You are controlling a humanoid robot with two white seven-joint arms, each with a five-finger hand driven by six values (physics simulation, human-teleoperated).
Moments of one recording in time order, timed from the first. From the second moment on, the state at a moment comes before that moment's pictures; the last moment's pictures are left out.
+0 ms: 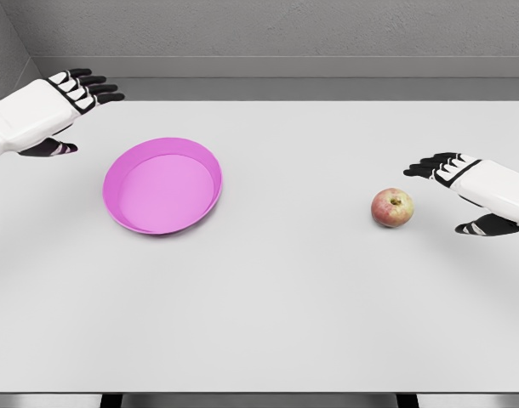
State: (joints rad) left arm -0.57 0.92 -0.53 -1.39 -0.62 -0.61 0.06; right arm -0.06 -1.05 0.20 -1.75 0.26 -0.44 0.28
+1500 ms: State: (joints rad) left arm -0.58 0.93 -0.52 -1.39 -0.63 -0.61 0.06; right arm -0.49 -0.89 0.65 -1.70 0.25 0.10 0.57
